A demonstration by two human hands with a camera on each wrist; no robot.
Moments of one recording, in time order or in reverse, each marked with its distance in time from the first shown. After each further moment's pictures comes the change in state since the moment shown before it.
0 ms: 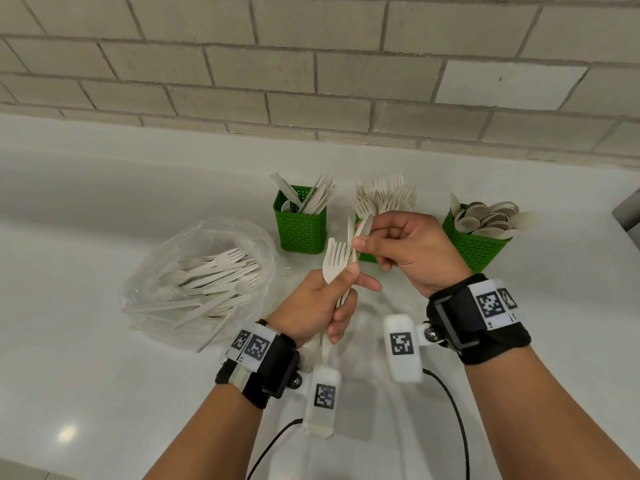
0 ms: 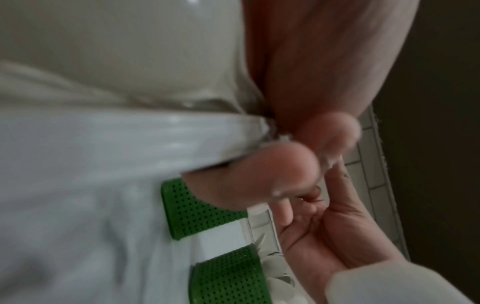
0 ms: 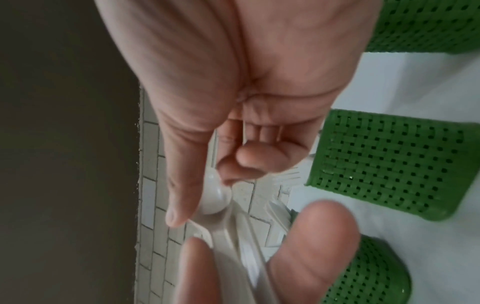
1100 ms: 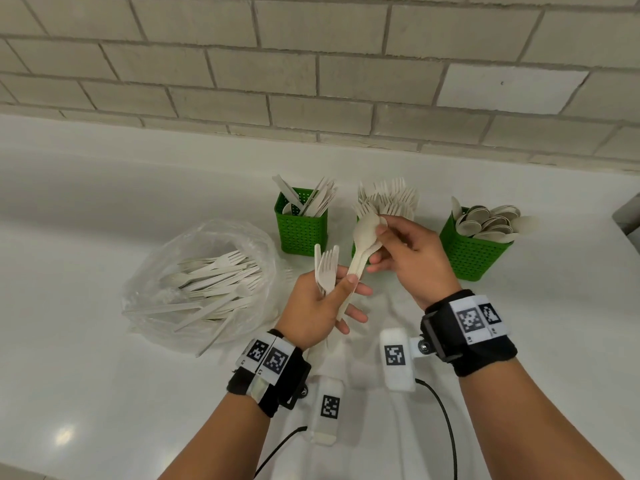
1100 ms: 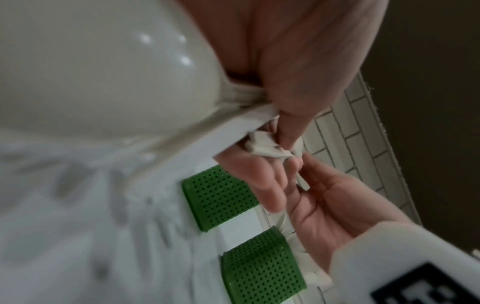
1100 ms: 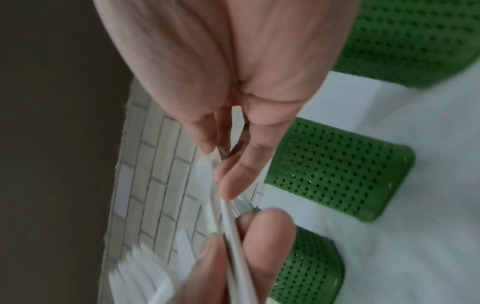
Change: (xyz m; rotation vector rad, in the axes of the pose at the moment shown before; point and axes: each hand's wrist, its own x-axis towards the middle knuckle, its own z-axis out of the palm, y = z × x) left_hand 0.007 -0.015 0.002 0.052 0.252 0.091; right_hand 0.006 0.027 0.000 -0.065 0.166 -0.031
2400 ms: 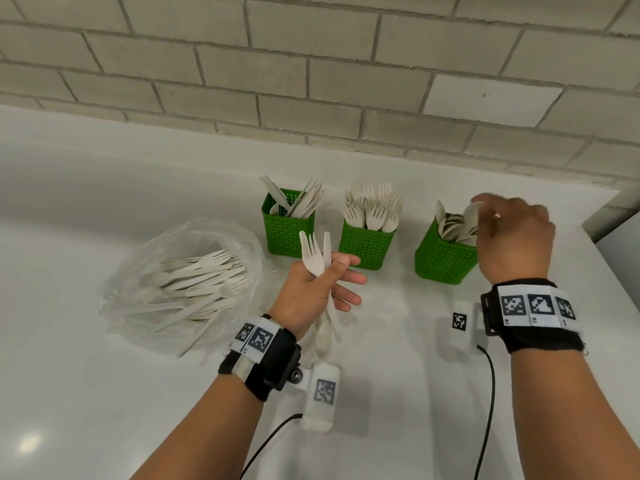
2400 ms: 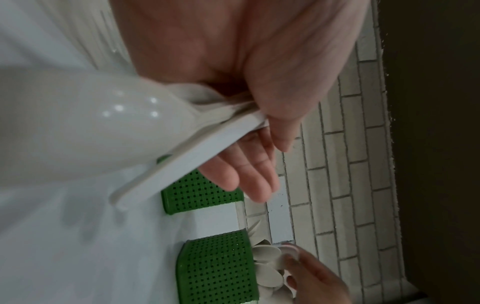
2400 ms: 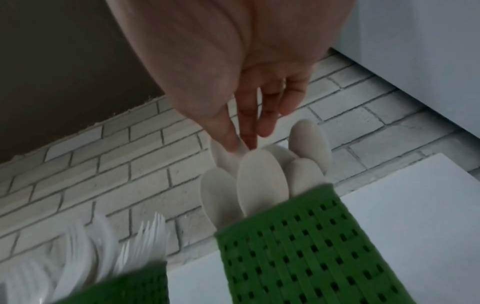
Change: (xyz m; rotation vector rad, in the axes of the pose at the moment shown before) left_hand 0.012 0.014 0.009 -0.193 -0.007 -0.011; right_hand 0.015 -0.013 -0.123 -1.152 0.540 -0.368
